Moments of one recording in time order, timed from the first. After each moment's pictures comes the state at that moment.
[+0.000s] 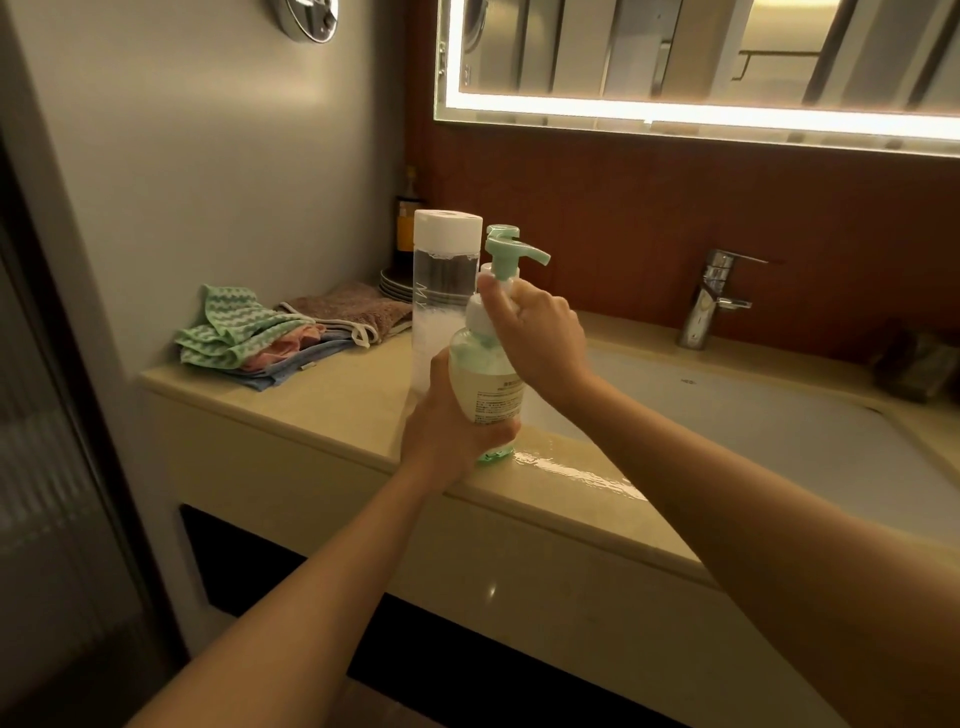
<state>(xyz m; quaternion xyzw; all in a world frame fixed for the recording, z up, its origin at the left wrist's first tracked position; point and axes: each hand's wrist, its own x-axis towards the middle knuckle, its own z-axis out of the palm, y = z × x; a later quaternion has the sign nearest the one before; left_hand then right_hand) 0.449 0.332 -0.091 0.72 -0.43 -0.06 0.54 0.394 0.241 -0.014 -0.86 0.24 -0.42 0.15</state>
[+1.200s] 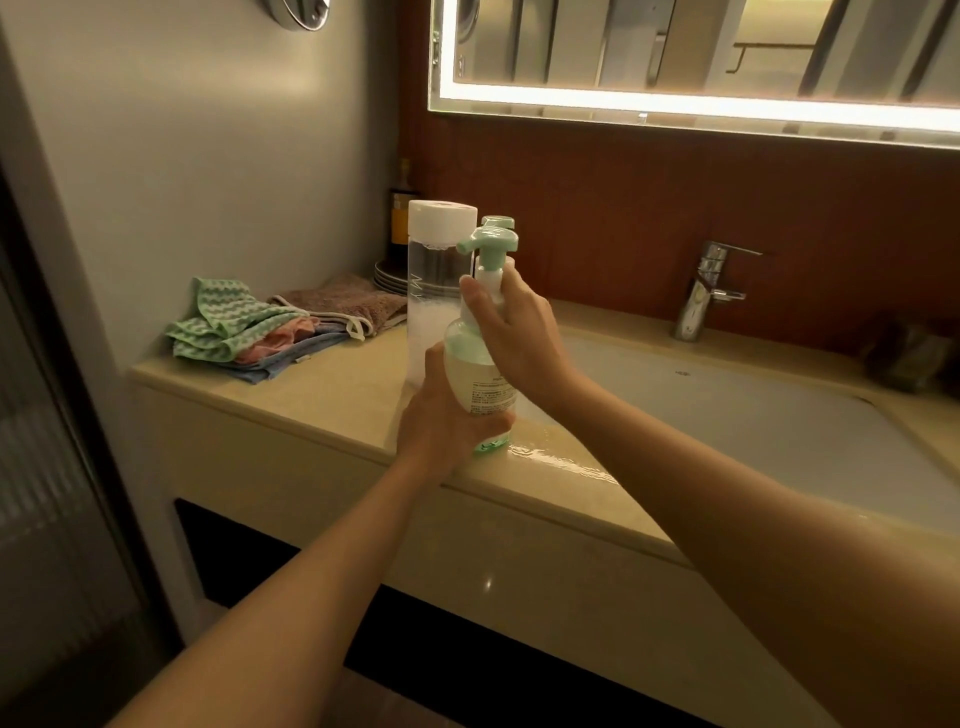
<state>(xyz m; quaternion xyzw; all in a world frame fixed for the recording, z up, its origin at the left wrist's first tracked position) 0.446 0.333 -0.089 0.73 -0.42 -0.05 0.54 0.399 0.255 -0.022 -0.85 0.19 -0.43 0.24</state>
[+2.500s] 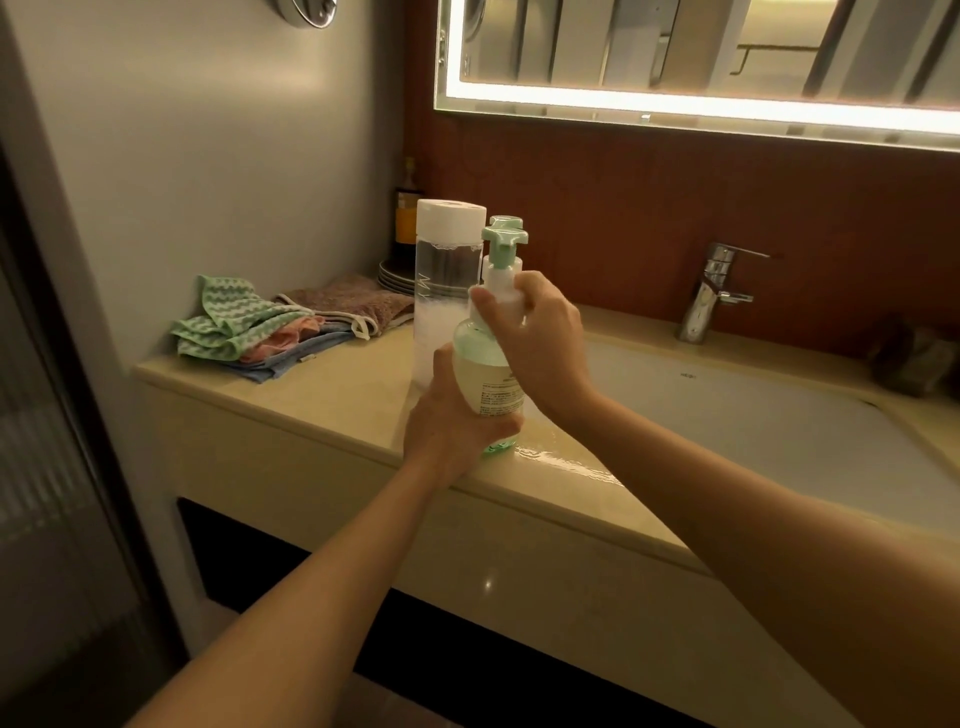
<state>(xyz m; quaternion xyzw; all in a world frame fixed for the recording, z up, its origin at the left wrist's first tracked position) 0.447 0.332 -0.091 0.73 -0.42 -0.05 0.53 0.389 0.259 -0.024 -0.82 0.22 -0.47 0.25</state>
